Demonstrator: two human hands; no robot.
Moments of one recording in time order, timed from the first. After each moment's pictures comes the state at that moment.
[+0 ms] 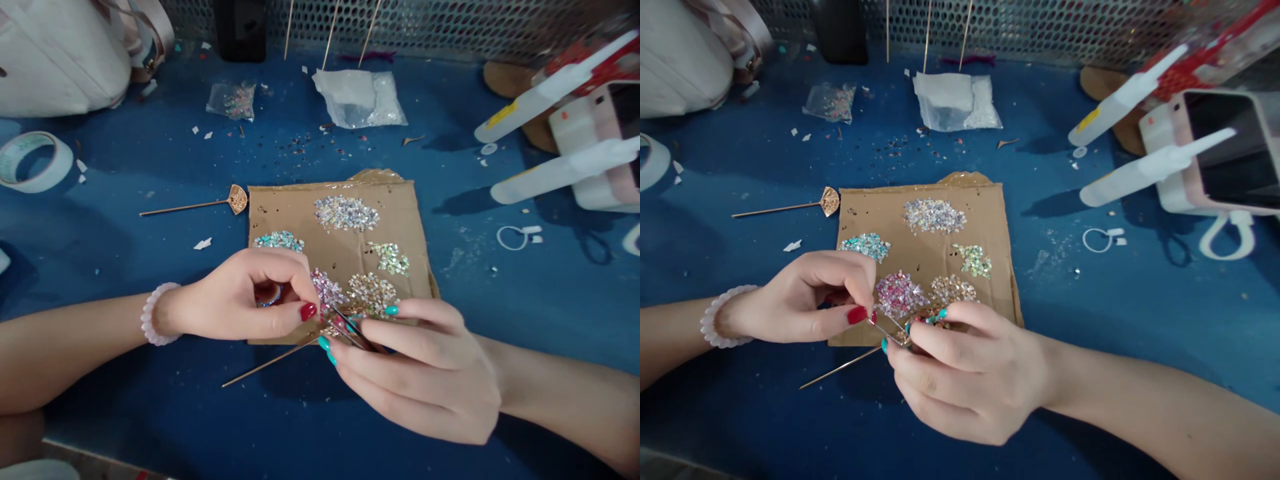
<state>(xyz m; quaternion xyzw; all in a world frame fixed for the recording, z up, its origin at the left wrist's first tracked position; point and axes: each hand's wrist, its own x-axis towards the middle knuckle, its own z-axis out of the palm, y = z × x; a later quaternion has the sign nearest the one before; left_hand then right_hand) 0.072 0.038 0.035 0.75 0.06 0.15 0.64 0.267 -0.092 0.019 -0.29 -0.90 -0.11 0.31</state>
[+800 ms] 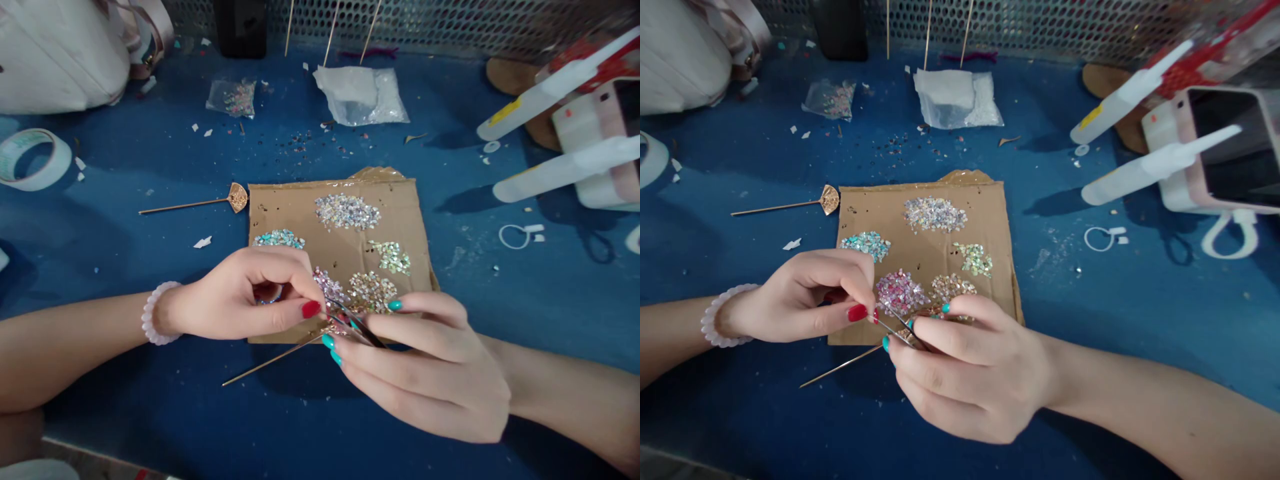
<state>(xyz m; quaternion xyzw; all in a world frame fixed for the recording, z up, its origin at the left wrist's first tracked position) 0.073 0.039 0.033 0.77 0.03 0.18 0.61 0.265 -0.089 0.025 -0.32 -0.88 -0.08 0.33</state>
